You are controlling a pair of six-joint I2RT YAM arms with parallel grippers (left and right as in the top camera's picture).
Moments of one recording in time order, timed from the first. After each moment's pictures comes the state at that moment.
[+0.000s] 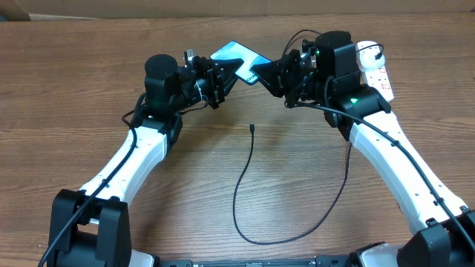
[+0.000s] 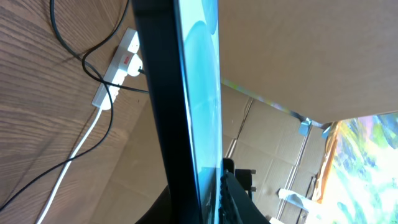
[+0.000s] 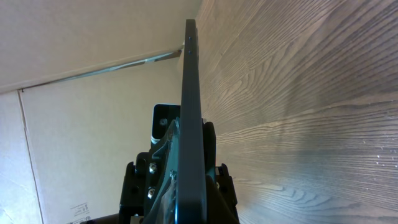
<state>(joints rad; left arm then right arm) -0.25 1.63 1.01 0.42 0.74 -1.81 0.34 1.56 1.31 -0.28 -0.60 1.38</state>
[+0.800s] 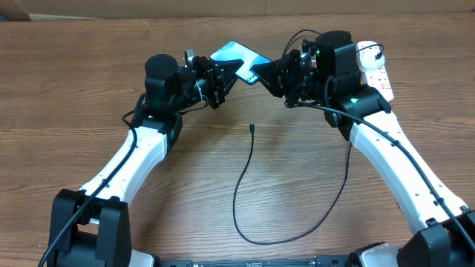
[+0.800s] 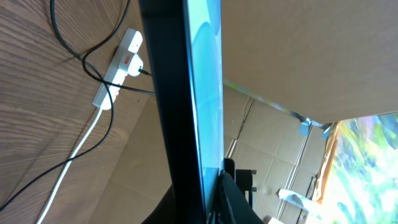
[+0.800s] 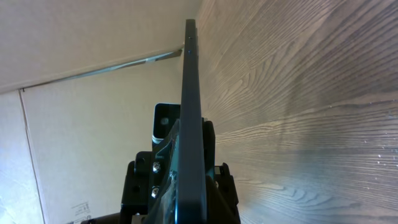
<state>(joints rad) -0.25 1.63 1.01 0.42 0.74 -1.81 0.34 1.56 1.31 -0.28 -0.61 1.38</state>
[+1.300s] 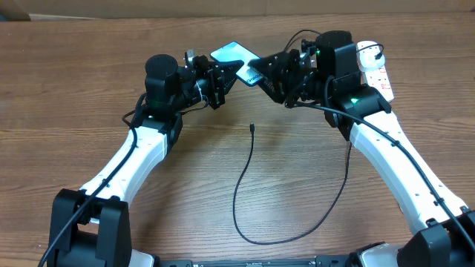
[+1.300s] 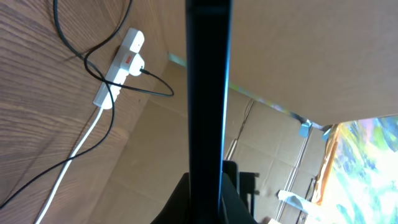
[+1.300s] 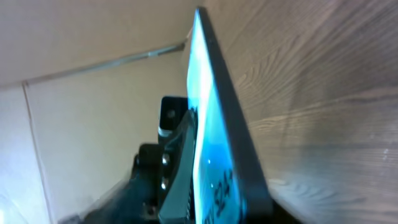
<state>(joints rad) -0.25 1.63 1.01 0.41 0.74 -1.82 0.34 1.56 1.31 -0.28 -0.64 1.39</state>
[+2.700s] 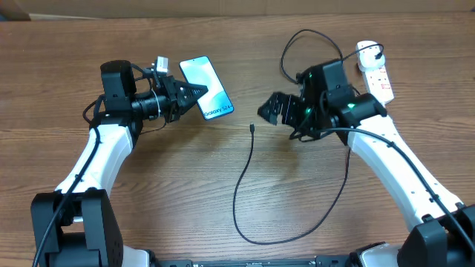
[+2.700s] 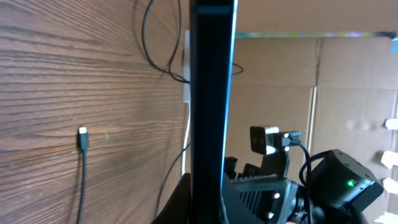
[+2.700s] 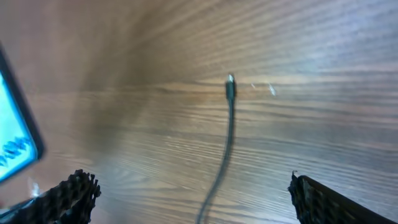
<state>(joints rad) 0.03 1.64 1.01 -0.03 1.09 -0.90 0.33 1.56 1.22 -0.72 -0.41 0.58</state>
